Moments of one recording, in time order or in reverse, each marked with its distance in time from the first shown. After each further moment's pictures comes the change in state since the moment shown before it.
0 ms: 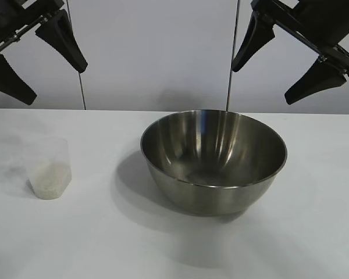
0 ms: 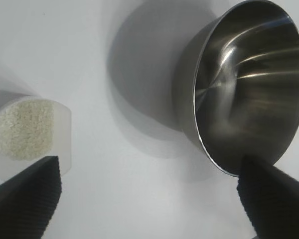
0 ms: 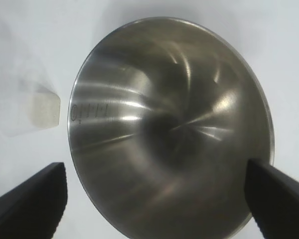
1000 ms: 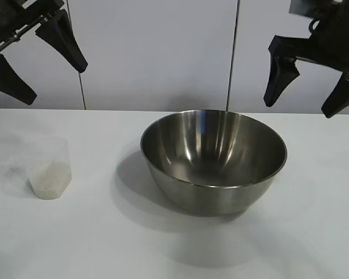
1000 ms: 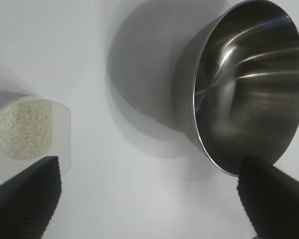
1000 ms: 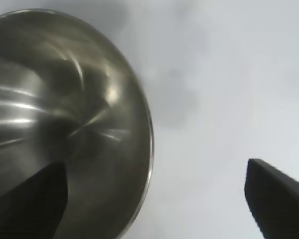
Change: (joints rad) left arm 0.000 0.000 0.000 0.000 0.000 0.000; right arm 0.034 0.245 -0.003 -0.296 -0.150 0.078
